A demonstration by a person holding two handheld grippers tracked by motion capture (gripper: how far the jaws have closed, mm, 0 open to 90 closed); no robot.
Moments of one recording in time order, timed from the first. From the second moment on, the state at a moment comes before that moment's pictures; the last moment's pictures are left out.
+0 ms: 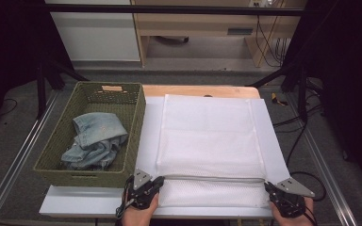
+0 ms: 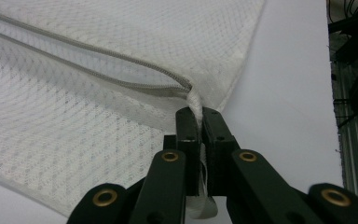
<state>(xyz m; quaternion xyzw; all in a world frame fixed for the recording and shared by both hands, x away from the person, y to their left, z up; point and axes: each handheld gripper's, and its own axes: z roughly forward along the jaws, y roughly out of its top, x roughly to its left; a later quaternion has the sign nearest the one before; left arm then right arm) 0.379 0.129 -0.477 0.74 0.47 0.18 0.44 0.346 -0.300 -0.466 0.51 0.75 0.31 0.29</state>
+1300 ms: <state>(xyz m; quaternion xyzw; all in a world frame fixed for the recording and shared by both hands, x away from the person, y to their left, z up) 0.374 0.141 -0.483 0.74 0.49 0.19 0.43 0.345 -0.302 -0.466 0.51 0.75 0.30 0.30</state>
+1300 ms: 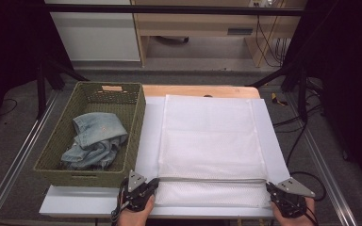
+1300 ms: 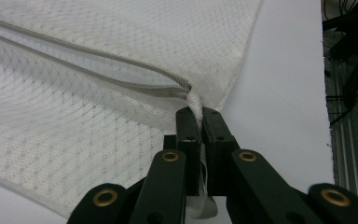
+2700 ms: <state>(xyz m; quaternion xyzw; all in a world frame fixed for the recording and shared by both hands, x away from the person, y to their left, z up) 0.371 0.130 -0.477 0.75 0.46 0.18 0.44 0.342 -0.304 -0.460 0.52 0.73 0.33 0.31</state>
